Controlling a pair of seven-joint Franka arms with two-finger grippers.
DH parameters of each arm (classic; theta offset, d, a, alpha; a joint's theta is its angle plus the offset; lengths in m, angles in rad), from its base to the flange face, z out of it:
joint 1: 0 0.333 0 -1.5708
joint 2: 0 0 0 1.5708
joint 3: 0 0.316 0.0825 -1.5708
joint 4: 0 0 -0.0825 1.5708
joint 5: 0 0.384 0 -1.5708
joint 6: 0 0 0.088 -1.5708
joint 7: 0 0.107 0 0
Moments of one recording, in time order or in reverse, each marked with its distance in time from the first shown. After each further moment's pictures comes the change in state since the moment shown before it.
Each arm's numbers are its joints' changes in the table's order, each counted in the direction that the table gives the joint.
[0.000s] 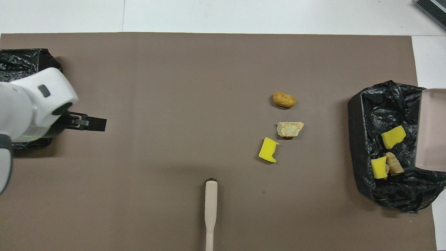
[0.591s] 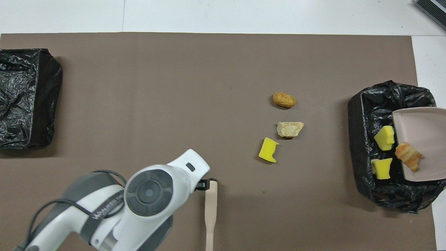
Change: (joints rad) left arm -0.447 -0.026 -0.007 0.384 -0.058 -0.222 -0.602; right arm -0.001 0.042 -0.027 0.209 -0.114 -0.258 -0.159
